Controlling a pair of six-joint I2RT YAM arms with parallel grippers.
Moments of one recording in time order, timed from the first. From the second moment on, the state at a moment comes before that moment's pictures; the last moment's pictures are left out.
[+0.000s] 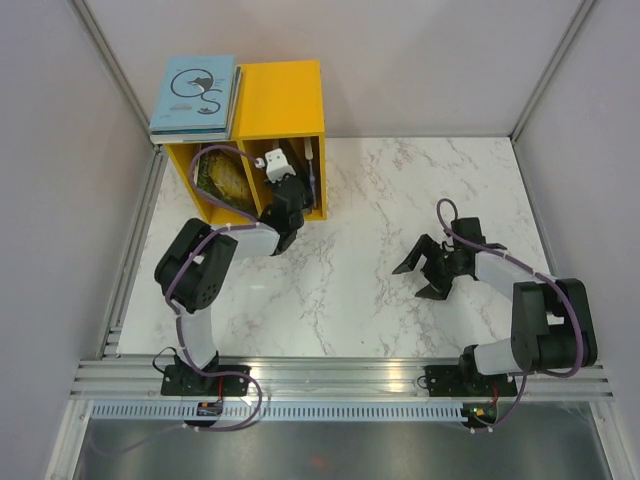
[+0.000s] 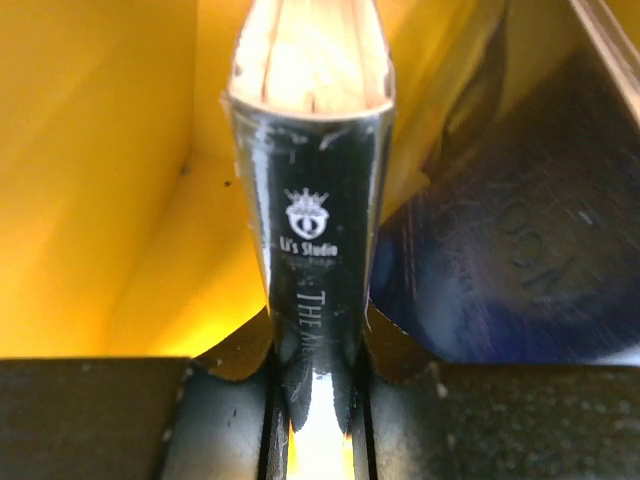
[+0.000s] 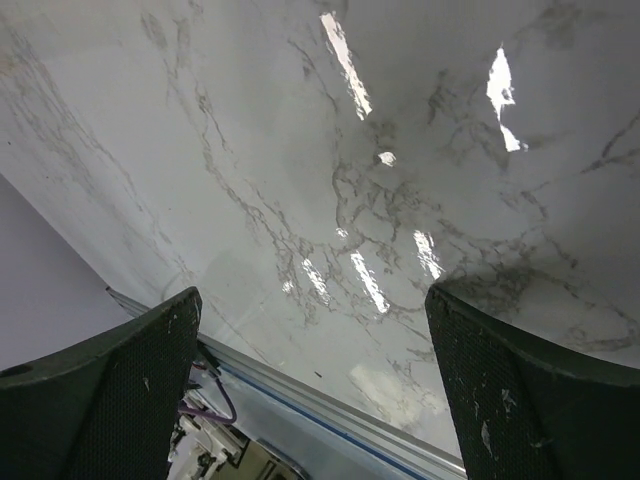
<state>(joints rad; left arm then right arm) -0.56 1.90 1.04 0.74 -0.68 -0.41 0.06 1.42 0.63 -0.40 -0.50 0.71</state>
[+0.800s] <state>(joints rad) -0.52 1.93 1.12 0.45 -0.58 -0.59 0.06 1.50 0.65 -0.30 -0.62 0.72</state>
